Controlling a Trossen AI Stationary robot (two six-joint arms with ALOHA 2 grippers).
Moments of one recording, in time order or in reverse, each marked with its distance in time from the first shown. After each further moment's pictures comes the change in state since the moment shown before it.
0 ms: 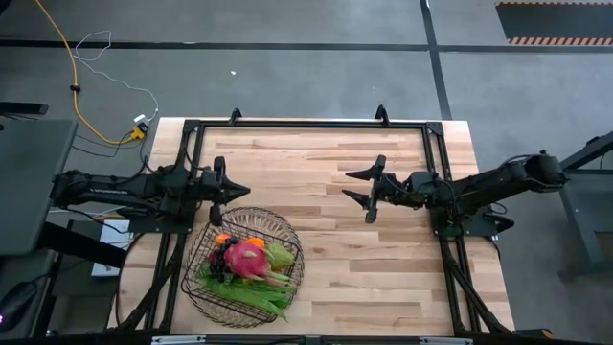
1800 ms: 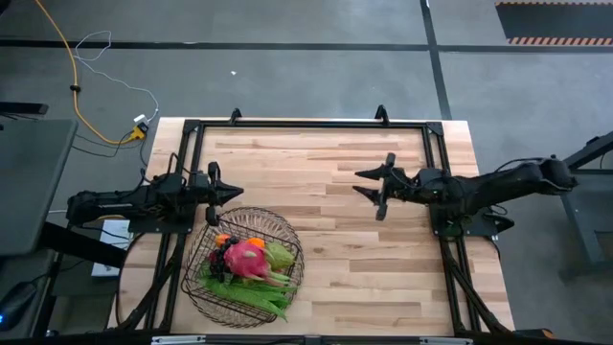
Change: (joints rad) left arm 0.098 -0.405 -0.294 -0.010 0.039 -0.057; right arm -0.013 -0.187 0.000 -0.276 0.005 0.091
